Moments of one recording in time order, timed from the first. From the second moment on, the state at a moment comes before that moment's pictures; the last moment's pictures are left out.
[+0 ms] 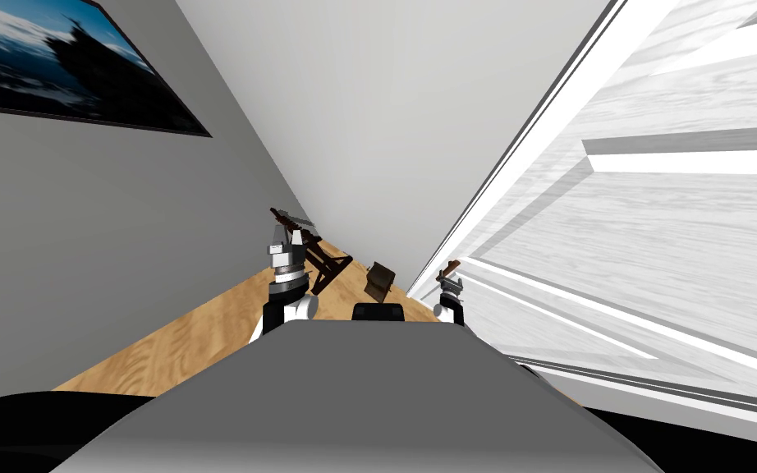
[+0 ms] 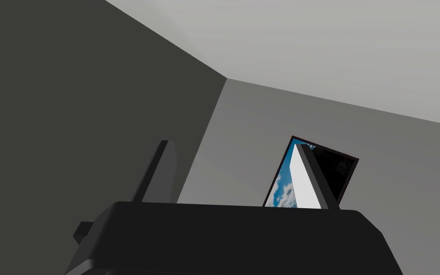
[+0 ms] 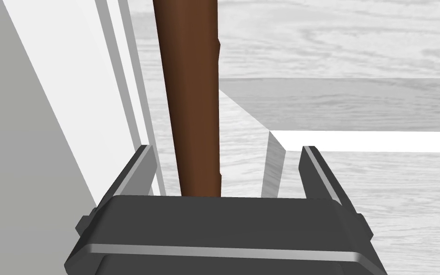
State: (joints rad) arm 0.06 -0.33 0.08 -0.75 -0.85 -0.88 -1.32
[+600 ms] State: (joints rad) arm 0.06 -0.32 0.07 -0.75 -0.85 -0.88 -1.32
